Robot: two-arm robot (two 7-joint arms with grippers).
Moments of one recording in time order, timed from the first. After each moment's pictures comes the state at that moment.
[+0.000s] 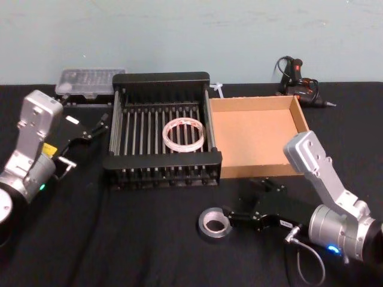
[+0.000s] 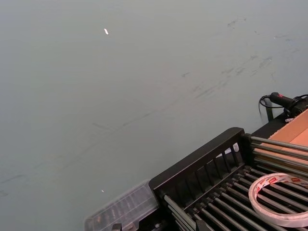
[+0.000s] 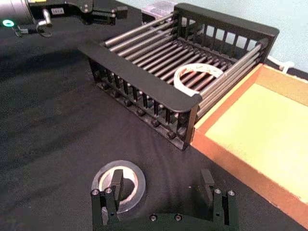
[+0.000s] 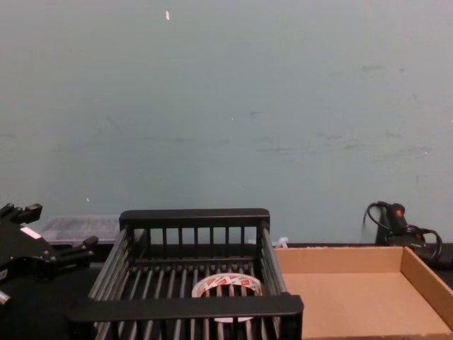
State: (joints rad) left arm -0.20 0.60 0.45 -1.41 -0.25 -0.12 0.03; right arm -0.01 0.56 -0.42 -1.80 0.33 0.39 0.38
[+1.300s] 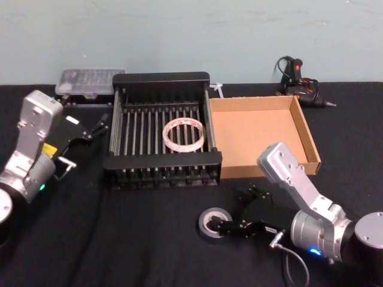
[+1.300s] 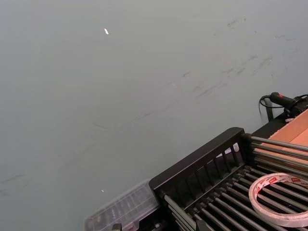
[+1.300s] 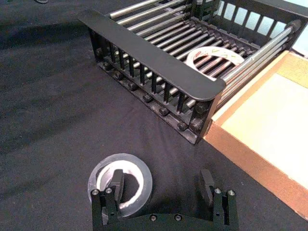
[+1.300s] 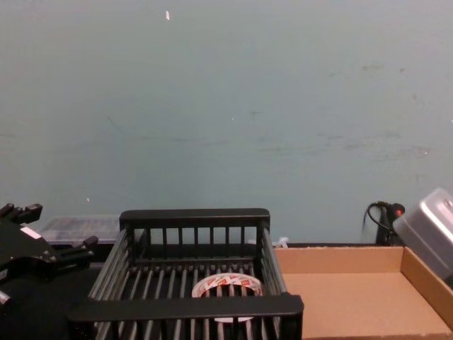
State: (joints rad) left arm -0.20 0.60 0.45 -1.41 -0.25 -0.12 0.03; right arm 0.05 0.50 -0.47 -1.71 0.22 0.40 0.41
